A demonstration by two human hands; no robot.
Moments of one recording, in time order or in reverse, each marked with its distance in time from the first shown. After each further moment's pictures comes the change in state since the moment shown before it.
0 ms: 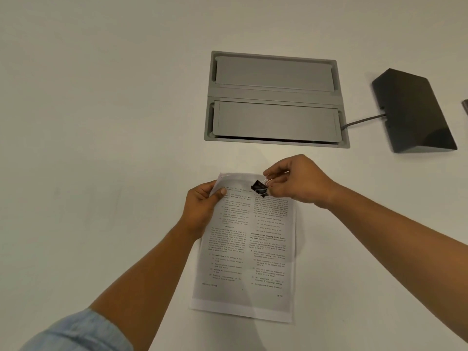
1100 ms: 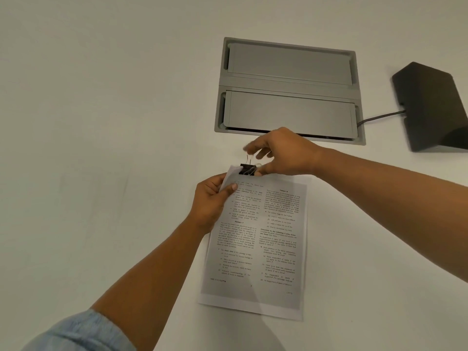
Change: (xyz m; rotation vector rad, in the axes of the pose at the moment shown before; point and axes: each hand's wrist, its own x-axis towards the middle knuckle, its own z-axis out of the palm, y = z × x) left_hand 0.000 0.000 -0.001 0.069 -0.007 0.048; right_hand 0.054 -0.049 0.008 -0.545 -0.180 -0.345
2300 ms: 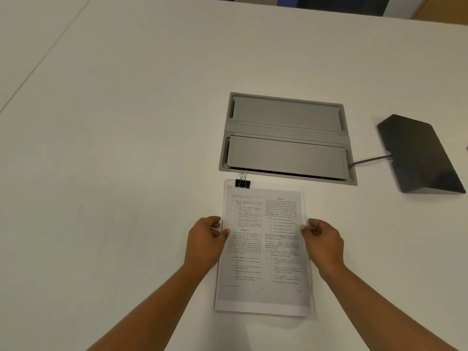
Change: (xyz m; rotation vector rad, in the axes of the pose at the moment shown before) left_hand -0.023 0.009 -0.001 0.732 0.314 -0.009; right_hand -0.088 0.057 0.105 0.677 0.681 0.745
